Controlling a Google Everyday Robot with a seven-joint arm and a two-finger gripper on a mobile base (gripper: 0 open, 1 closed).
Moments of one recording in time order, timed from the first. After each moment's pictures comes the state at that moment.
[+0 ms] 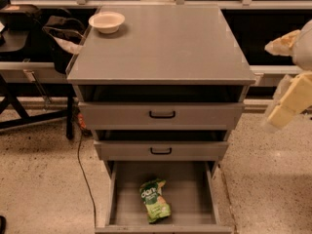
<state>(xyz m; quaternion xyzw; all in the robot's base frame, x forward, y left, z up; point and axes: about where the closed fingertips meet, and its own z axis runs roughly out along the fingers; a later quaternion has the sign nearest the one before) 0.442 -0.209 0.971 -0.58 0.78 0.05 0.24</state>
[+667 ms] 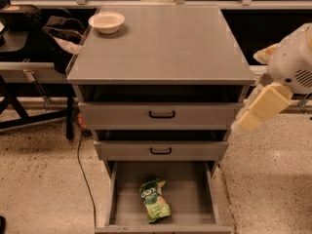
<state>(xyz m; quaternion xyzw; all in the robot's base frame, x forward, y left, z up) 0.455 -0.186 0.948 -0.53 0.80 0.04 0.27</state>
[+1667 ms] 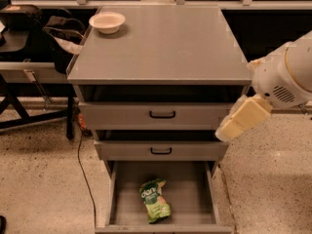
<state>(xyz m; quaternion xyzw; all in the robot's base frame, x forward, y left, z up) 0.461 -0.168 0.923 -0.50 0.82 0.03 0.29</state>
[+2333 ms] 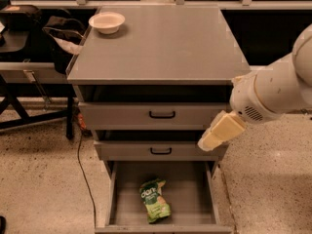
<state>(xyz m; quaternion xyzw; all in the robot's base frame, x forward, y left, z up) 0.472 -0.150 0.874 -0.49 0.82 0.02 0.29</state>
